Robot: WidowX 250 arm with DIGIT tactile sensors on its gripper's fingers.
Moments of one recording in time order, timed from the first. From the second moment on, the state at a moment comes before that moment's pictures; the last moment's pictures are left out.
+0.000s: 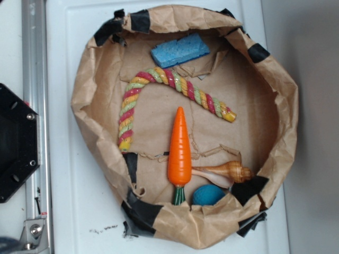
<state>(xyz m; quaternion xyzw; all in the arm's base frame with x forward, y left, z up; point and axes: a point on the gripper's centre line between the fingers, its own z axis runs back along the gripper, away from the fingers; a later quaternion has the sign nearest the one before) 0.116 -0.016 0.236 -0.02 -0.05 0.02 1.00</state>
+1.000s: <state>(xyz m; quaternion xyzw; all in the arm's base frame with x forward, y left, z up) 0.263 0.003 0.135 0.01 -0.22 -0.22 0.95</state>
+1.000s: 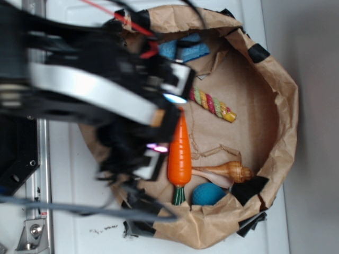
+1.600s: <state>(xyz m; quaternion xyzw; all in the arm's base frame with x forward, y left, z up) 0.311 -0.023 0.091 -0.04 -0.20 -0.38 0.90</state>
